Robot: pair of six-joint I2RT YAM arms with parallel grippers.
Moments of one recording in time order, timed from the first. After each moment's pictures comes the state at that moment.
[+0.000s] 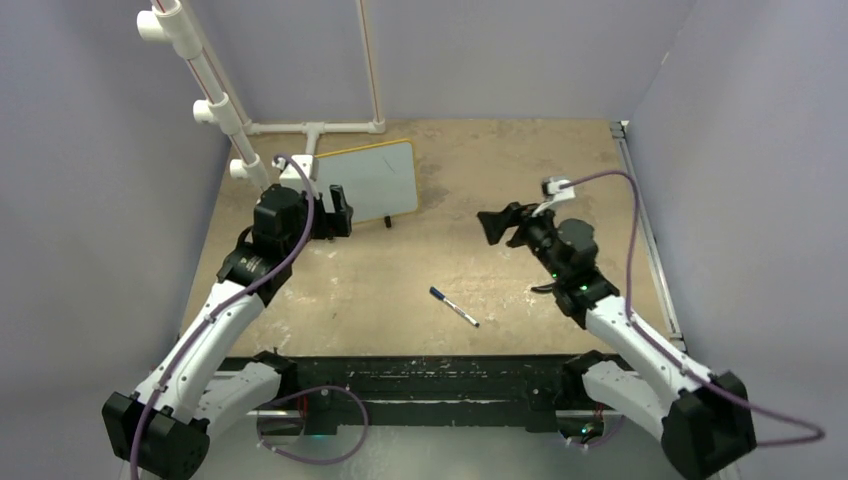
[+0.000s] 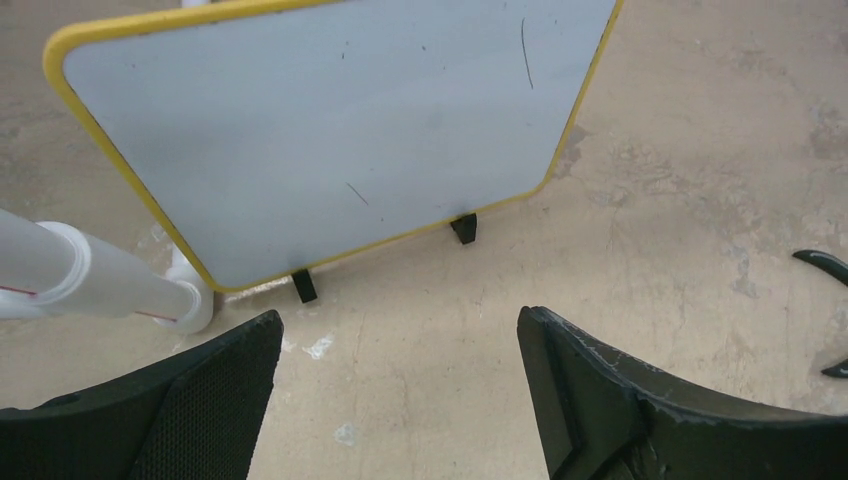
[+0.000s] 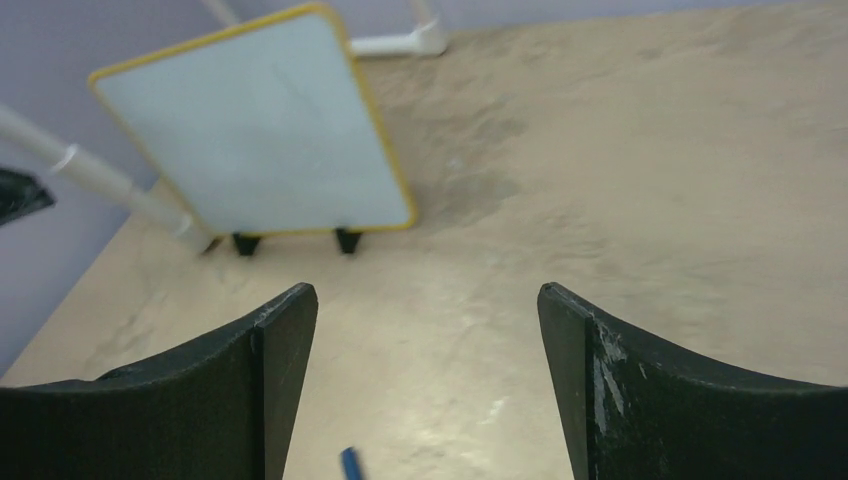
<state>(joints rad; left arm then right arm) -0.36 0.93 0.86 -0.32 -0.14 -0.25 0.32 0.87 0.53 0.31 -0.08 0.37</state>
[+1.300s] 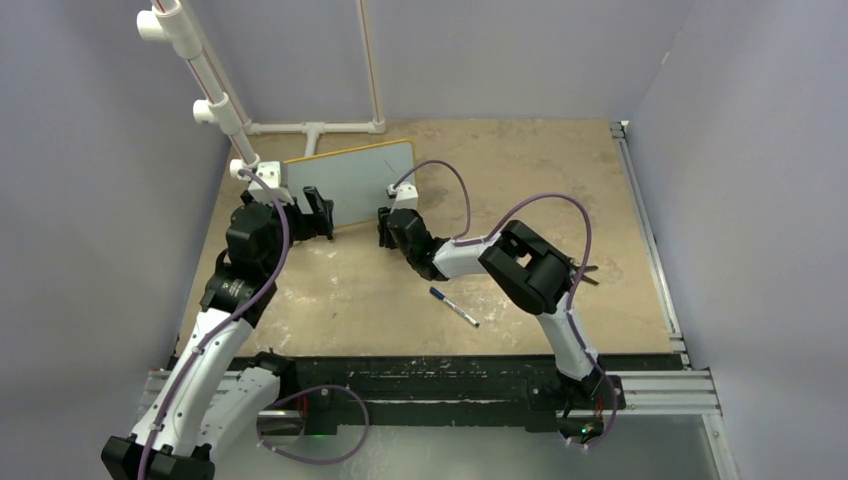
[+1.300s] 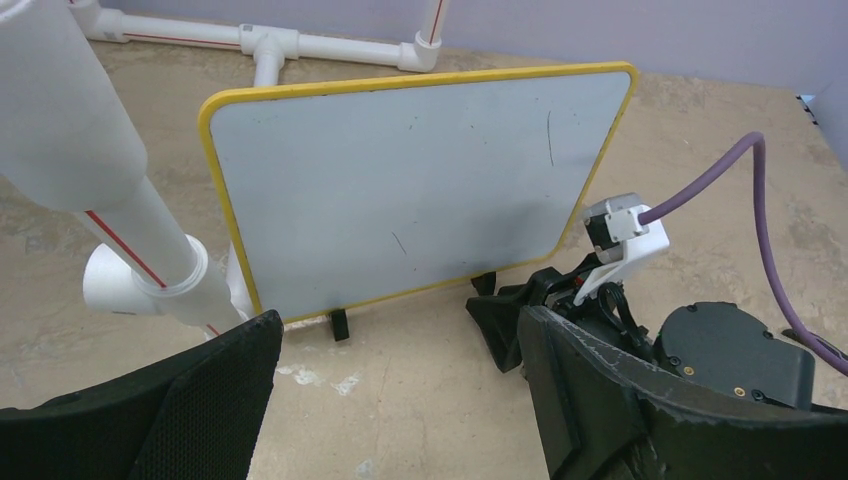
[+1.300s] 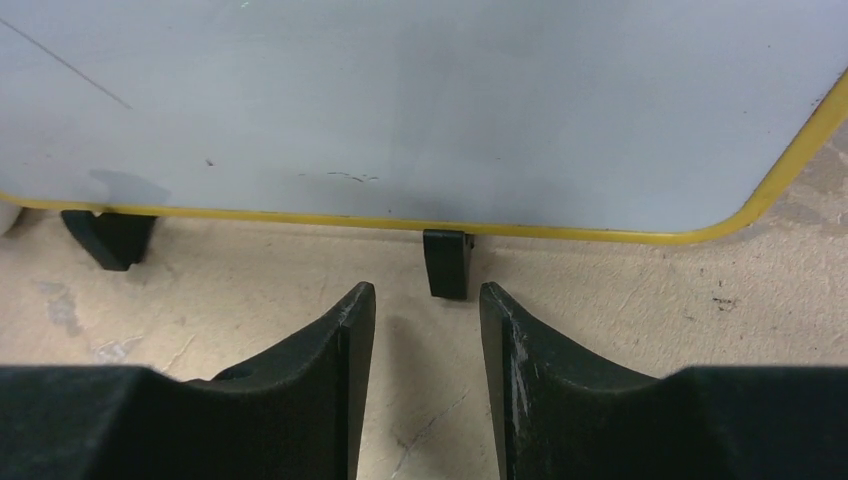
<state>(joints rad) -0.27 0.78 0.79 -0.23 -0.14 -0.25 0.88 2.17 1.26 0.50 0.40 0.42</state>
